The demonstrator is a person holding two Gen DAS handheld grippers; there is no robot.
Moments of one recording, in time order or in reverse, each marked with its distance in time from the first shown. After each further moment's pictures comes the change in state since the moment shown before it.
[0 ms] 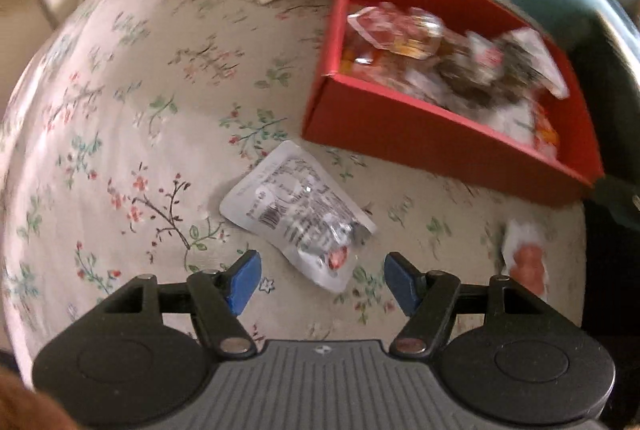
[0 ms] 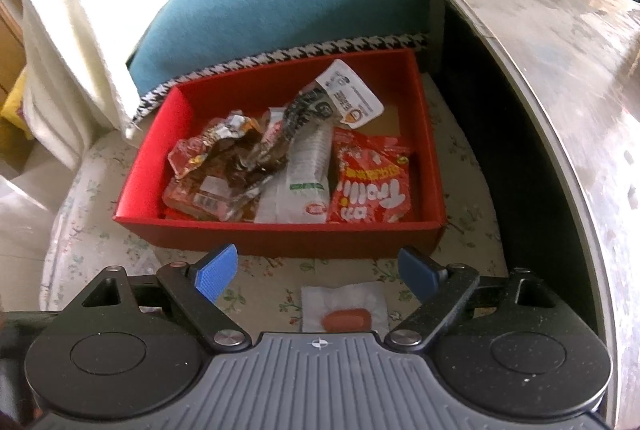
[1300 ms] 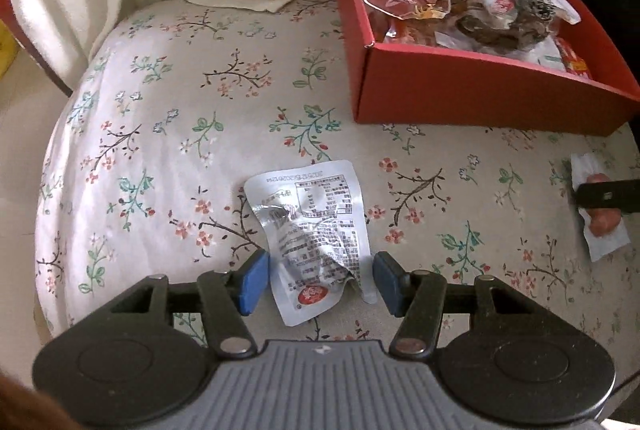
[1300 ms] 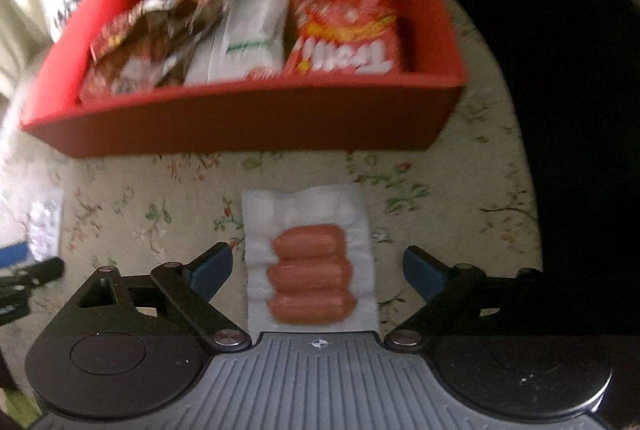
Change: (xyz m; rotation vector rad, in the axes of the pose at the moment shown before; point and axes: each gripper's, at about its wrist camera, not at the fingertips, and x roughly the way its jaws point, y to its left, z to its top) left arm -0.001 0.006 -0.018 0.295 -0.042 0.143; right arm 0.083 0.000 -0.043 -0.029 0.247 -0.158
